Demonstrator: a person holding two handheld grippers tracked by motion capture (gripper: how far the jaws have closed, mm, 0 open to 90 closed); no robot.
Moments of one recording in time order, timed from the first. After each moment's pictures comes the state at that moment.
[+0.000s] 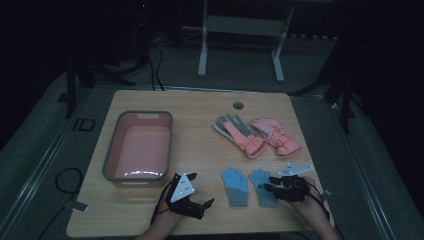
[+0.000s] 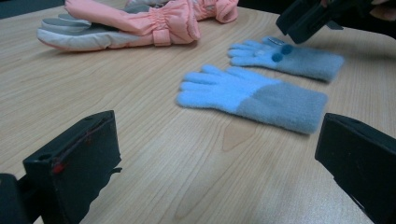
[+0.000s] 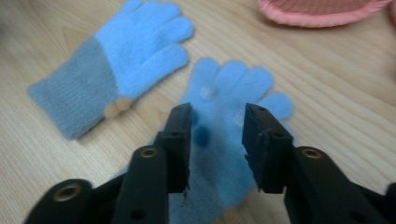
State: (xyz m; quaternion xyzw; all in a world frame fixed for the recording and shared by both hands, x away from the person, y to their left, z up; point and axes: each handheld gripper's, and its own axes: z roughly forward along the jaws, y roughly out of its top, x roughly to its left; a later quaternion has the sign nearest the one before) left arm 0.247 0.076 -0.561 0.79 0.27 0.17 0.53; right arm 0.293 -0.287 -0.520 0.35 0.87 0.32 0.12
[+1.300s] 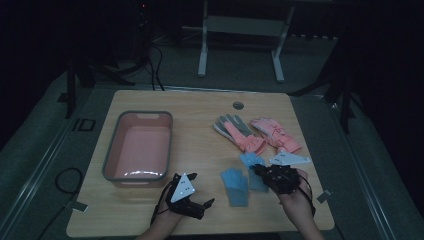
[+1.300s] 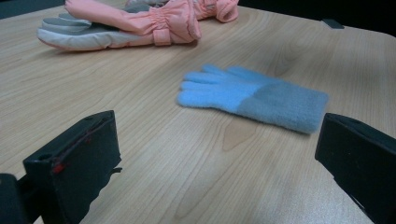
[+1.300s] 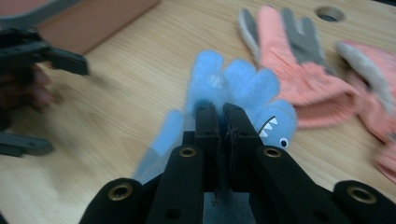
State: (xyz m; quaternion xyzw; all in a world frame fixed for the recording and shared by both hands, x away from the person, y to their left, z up) left arm 0.247 0.076 -0.561 0.79 0.27 0.18 0.52; right arm 0.276 -0.225 -0.447 0.38 0.82 0.39 0.18
